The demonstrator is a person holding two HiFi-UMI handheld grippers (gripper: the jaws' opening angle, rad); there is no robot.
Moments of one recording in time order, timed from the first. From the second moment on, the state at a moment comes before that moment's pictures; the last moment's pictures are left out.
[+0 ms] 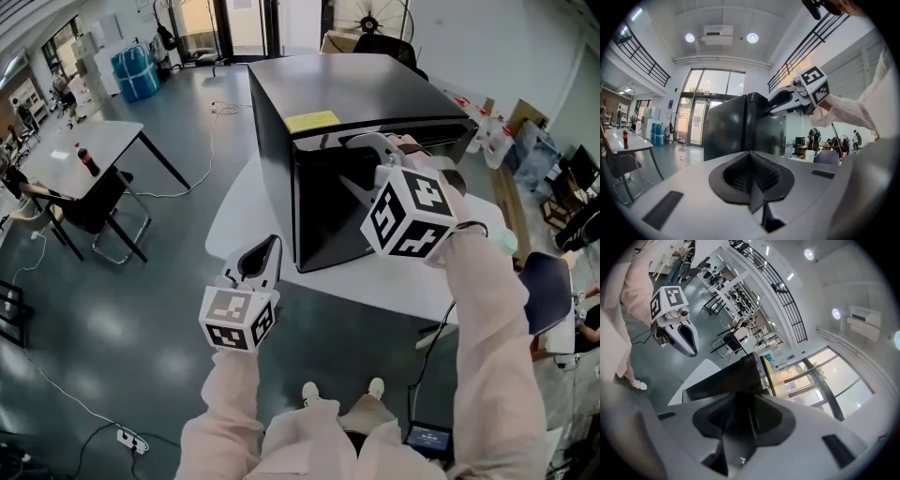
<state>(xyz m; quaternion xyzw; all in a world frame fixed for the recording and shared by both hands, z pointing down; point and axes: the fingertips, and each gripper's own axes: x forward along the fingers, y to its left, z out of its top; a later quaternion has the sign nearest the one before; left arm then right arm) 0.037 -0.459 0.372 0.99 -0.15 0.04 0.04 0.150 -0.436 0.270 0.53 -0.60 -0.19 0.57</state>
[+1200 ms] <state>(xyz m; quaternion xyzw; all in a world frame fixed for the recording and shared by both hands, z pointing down) 0.025 -0.377 0.376 0.97 -0.22 0.03 0.05 0.122 -0.331 0.275 0.48 -0.63 -0.27 0.54</state>
